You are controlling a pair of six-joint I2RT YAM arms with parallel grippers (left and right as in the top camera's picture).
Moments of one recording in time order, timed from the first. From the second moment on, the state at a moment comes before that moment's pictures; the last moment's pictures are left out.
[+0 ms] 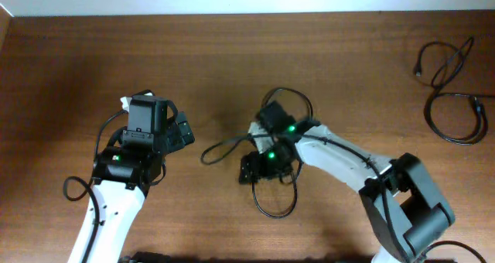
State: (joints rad) left arm -0.15 1.16 0.98 -0.79 -0.21 -0.47; right arm 0.65 1.85 1.14 -0.67 -0.55 0.32
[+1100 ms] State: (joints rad) left arm -0.15 1.16 0.98 -0.79 -0.21 -0.47; right arm -0.64 1.43 1.94 -1.55 0.29 0.30
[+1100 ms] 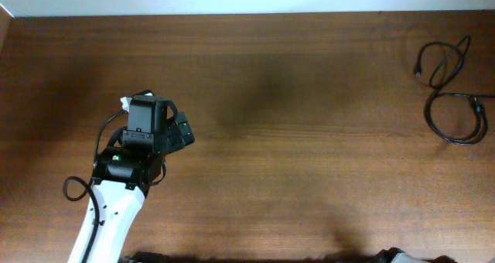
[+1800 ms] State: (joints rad) left arm -0.15 1.16 0.98 -0.79 -0.21 -0.47; right arm -0.66 1.85 1.72 -1.35 -0.52 -0.17
